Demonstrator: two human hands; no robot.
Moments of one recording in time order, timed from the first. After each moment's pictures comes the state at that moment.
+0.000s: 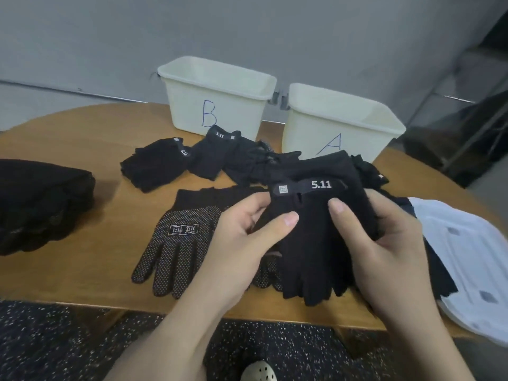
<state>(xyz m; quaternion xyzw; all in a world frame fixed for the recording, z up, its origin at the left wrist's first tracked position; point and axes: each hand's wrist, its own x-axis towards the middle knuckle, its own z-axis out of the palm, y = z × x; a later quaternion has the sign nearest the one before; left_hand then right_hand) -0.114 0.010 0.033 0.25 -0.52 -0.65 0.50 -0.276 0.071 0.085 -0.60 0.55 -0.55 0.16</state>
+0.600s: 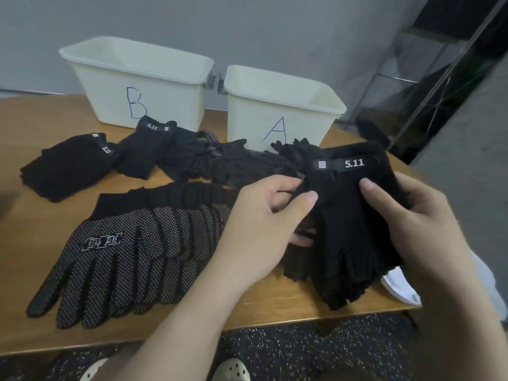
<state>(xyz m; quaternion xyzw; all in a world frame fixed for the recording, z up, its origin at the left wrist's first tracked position) -0.215 0.004 0.054 0.25 -0.58 -0.65 0.41 -0.393 0.086 0.095 -0.44 0.66 -0.57 0.21</state>
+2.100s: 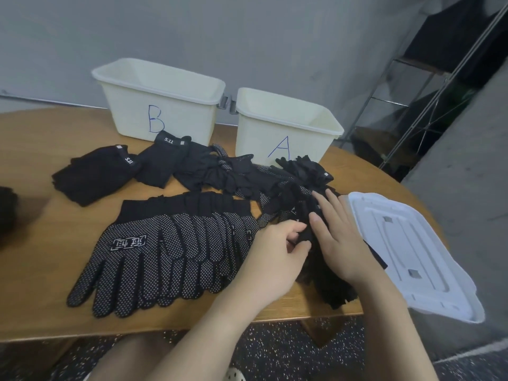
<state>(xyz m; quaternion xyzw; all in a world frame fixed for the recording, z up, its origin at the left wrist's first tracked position) -0.220 0.014 0.012 0.37 -0.73 -0.46 0.34 -0.380 0.051 0.039 -0.58 0.77 -0.25 0.12</state>
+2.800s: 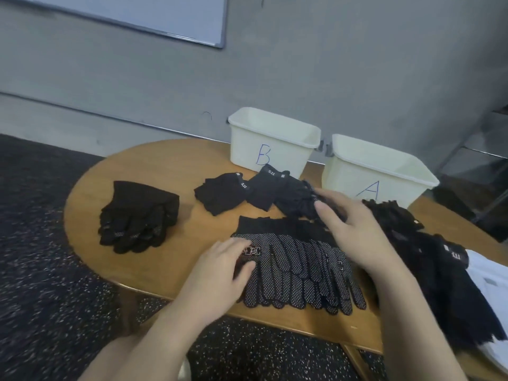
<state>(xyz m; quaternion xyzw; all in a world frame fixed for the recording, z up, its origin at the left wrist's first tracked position) 0.021 0.003 -0.002 0.52 -0.78 -0.20 0.29 -0.228 -0.014 0.101 -0.68 0.62 -0.34 0.16</state>
